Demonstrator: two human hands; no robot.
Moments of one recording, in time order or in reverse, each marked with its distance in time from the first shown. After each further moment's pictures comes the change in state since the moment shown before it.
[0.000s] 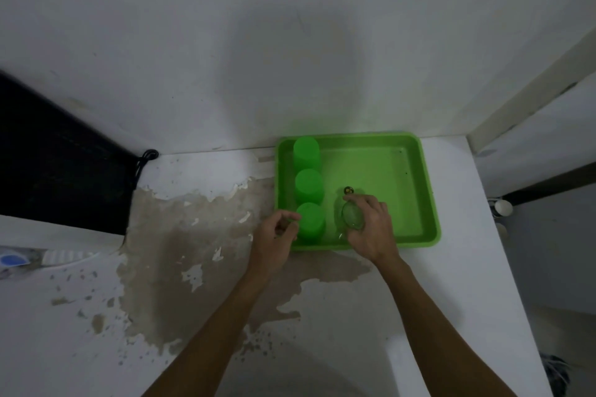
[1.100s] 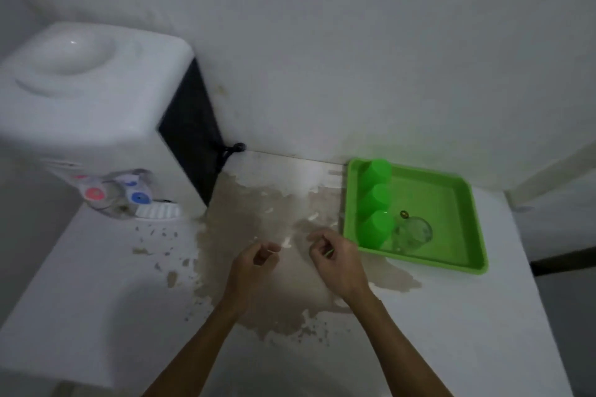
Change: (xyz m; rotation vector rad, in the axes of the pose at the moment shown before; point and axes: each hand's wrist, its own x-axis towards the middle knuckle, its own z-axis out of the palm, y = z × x) left_hand -0.108 -0.082 -0.178 -0.126 0.152 -0.052; right_hand -0.118 -0.200 0.091 0.289 -0.085 -0.211
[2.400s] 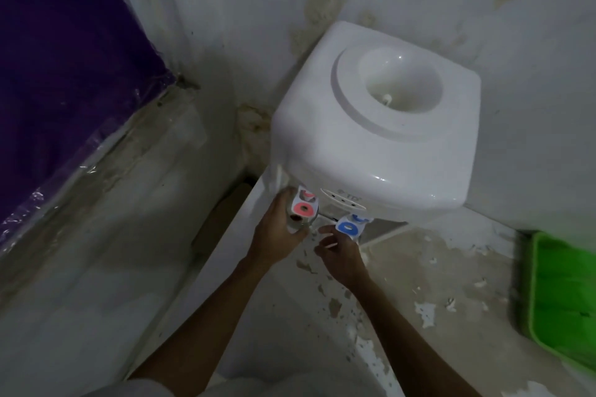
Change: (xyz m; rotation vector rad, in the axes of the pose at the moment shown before) left_hand 0.128 -0.090 -0.345 0.151 0.173 0.171; right_hand 0.091 -0.164 0.355 -0.160 -0.420 0.204
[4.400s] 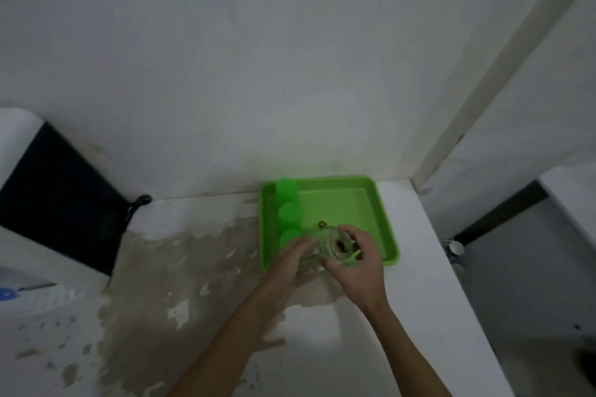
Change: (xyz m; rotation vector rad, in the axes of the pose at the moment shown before) left_hand -0.163 0.336 0.497 -0.578 -0.603 -0.552; right_hand -0.250 0.361 -0.404 0.305 0.889 -0.179
